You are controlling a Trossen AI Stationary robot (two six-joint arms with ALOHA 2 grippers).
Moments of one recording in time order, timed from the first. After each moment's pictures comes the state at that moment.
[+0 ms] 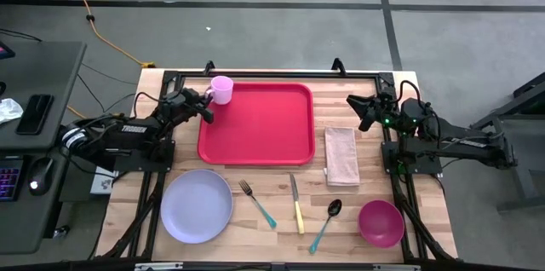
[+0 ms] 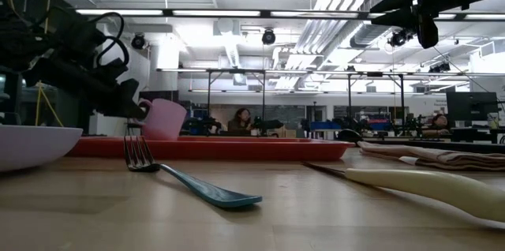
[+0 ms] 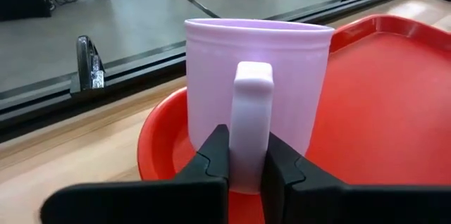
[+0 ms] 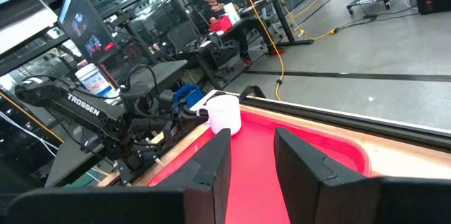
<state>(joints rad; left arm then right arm) 0.84 1.12 0.01 0.75 -0.04 -0.10 -0.25 0.41 0.41 -0.06 0.30 0.56</state>
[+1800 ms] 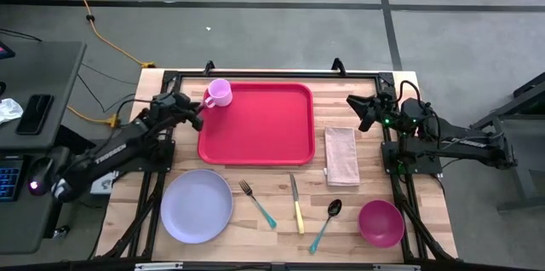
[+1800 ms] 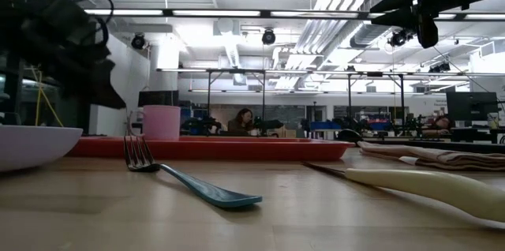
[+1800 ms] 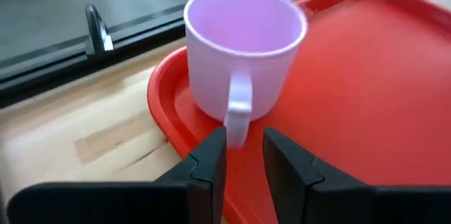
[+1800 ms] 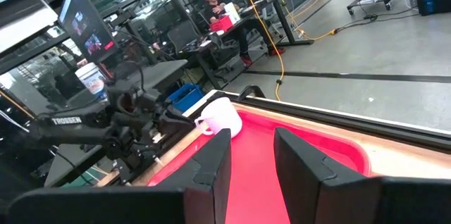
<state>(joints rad) 0.84 0.37 0.13 -0.24 0.00 -0.09 -0.25 0.41 0.41 -0.06 0.30 0.55</state>
